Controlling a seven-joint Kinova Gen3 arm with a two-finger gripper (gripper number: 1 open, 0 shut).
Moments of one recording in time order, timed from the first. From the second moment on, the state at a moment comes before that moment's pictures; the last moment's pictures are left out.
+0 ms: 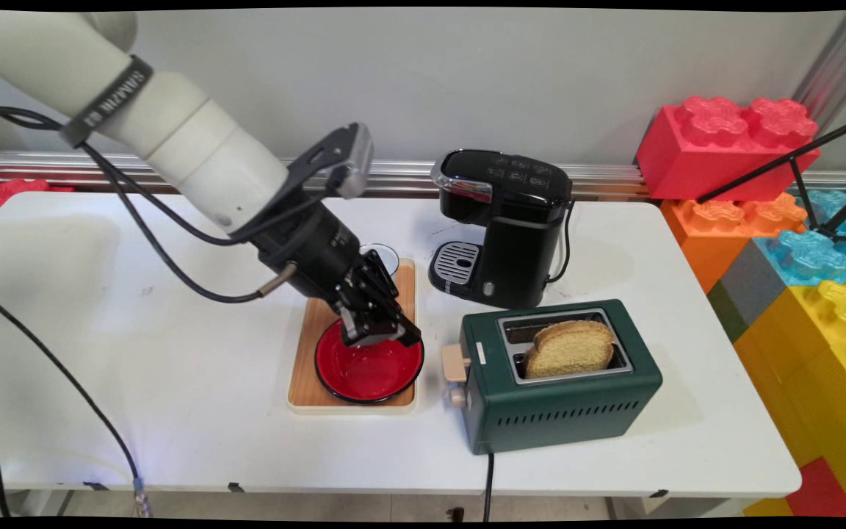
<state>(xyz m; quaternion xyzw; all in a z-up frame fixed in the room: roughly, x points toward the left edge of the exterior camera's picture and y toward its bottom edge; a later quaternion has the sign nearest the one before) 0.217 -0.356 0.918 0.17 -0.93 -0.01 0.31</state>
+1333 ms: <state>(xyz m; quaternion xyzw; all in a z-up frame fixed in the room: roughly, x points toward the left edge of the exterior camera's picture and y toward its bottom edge) 0.167 -0.372 0.886 0.15 -0.95 0.00 0.28</state>
